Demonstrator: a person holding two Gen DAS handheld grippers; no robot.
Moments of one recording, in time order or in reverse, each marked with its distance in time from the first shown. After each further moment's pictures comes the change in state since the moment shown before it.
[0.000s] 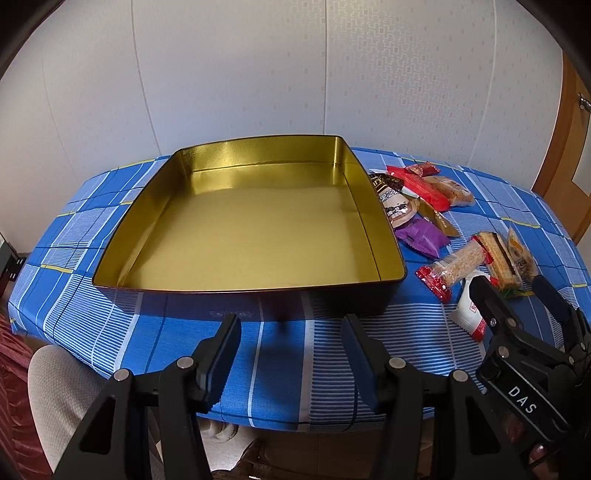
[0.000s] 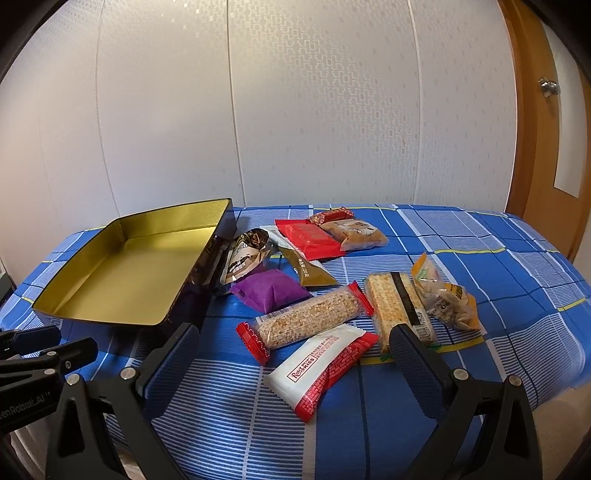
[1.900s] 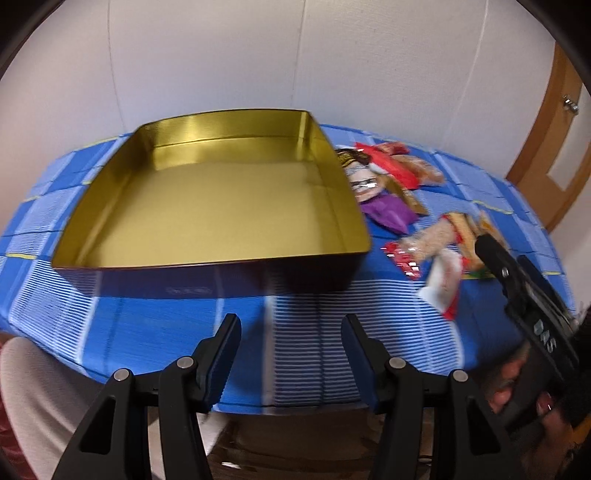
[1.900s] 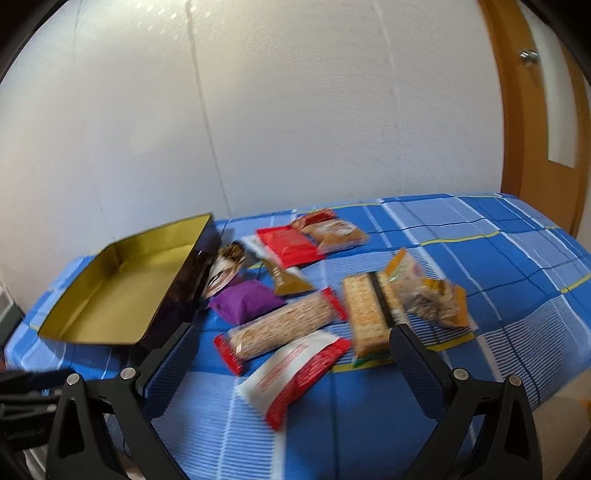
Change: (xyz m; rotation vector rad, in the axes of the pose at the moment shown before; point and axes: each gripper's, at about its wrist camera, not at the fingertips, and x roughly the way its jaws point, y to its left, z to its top) left arm 0.008 -0.002 -0.007 0.004 0.079 -0.178; right arm -0.001 -0.048 0.004 0.142 -0.046 0.014
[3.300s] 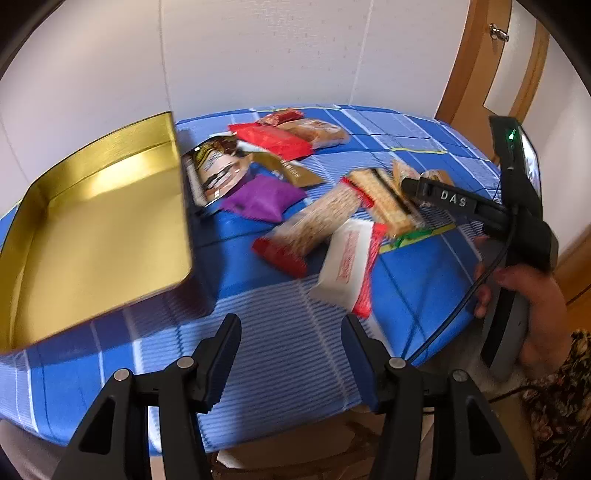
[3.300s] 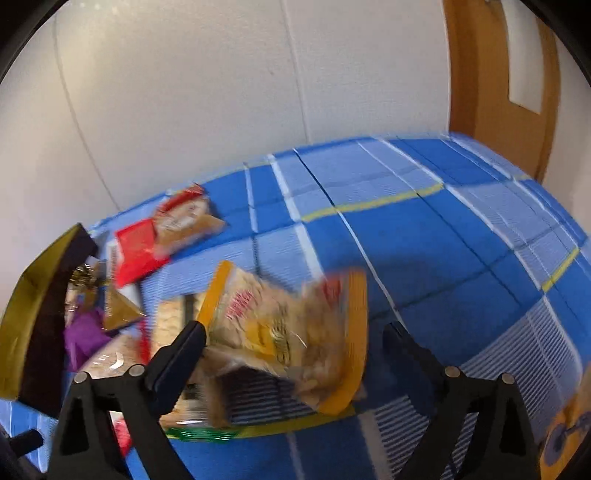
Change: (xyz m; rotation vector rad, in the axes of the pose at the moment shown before) left arm 0.037 -0.094 0.014 0.284 0.086 -0.146; right arm 0.085 -0.120 0.033 0.146 0.247 -0.177
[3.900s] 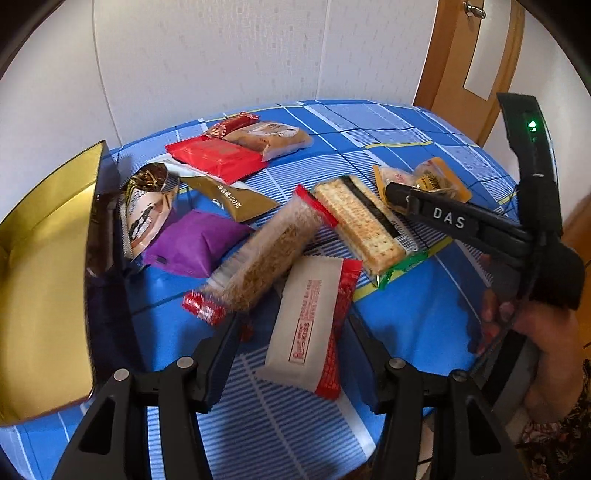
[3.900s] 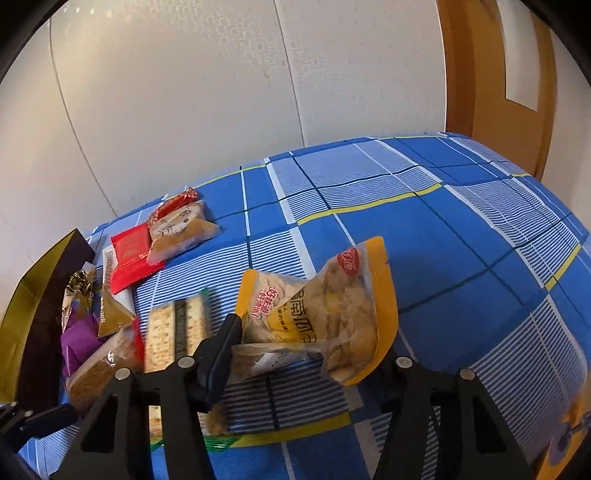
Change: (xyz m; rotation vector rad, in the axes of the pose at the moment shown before) left arm 0.050 -0.034 0.038 0.107 0.000 -0.035; right arm -0.001 0.001 -0.002 -0.010 -0.034 -0.007
